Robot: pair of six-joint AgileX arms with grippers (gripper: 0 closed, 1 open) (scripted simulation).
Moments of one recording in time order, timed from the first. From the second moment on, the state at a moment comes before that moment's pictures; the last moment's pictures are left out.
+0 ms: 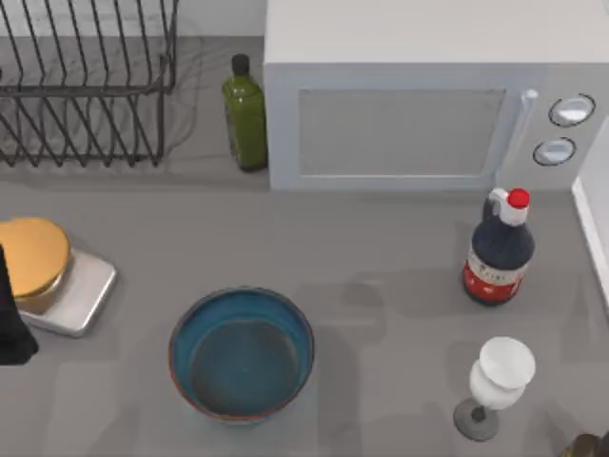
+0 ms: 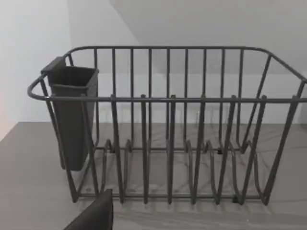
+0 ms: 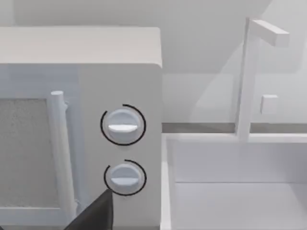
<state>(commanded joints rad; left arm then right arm) 0.00 0.00 0.00 0.00 0.00 0.00 0.00 0.00 0.00 0.00 0.00 0.00</state>
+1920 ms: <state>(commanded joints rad) -0.85 1.94 1.63 -1.26 0.00 -0.83 0.00 0.00 0.00 0.00 0.00 0.00</state>
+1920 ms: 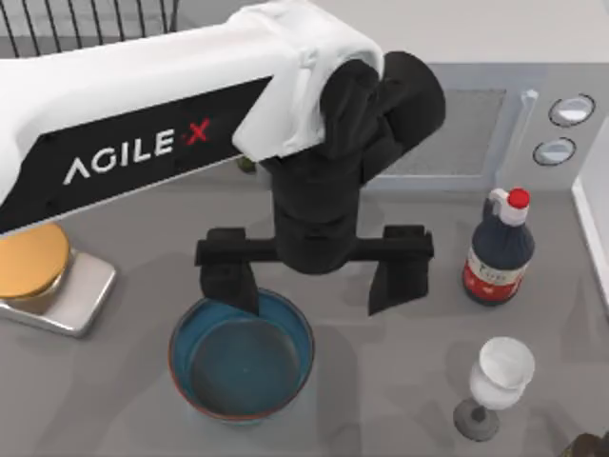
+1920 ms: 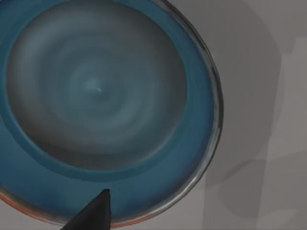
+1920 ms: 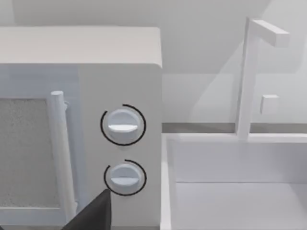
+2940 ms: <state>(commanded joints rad) -0.85 2.04 1.36 -0.89 0.00 -0.82 0.00 0.00 0.00 0.00 0.00 0.00</state>
